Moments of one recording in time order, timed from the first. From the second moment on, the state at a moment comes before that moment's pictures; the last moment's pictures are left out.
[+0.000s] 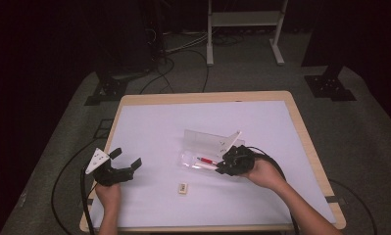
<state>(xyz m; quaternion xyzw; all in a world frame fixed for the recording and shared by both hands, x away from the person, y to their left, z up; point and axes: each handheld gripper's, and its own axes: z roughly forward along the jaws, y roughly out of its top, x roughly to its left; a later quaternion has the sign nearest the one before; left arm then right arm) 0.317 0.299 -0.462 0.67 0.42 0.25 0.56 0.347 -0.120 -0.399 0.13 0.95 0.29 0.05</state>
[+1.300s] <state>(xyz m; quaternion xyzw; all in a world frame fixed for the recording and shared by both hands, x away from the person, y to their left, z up) 0.317 0.299 -0.462 0.67 0.42 0.25 0.56 0.376 -0.112 -0.425 0.15 0.95 0.26 0.03</state>
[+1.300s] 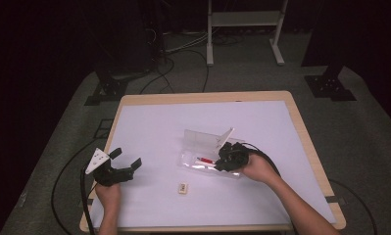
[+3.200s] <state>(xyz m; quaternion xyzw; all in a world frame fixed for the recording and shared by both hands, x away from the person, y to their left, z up) 0.317 0.299 -0.462 0.67 0.42 0.25 0.57 0.386 -0.113 -0.437 0.17 0.95 0.26 0.01</state>
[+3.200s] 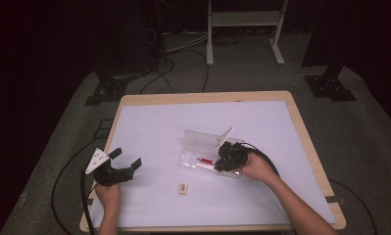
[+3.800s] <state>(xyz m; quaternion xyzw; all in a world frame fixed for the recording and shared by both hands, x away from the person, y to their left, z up) 0.317 0.299 -0.462 0.67 0.42 0.25 0.56 0.367 -0.113 -0.412 0.16 0.94 0.31 0.02</state>
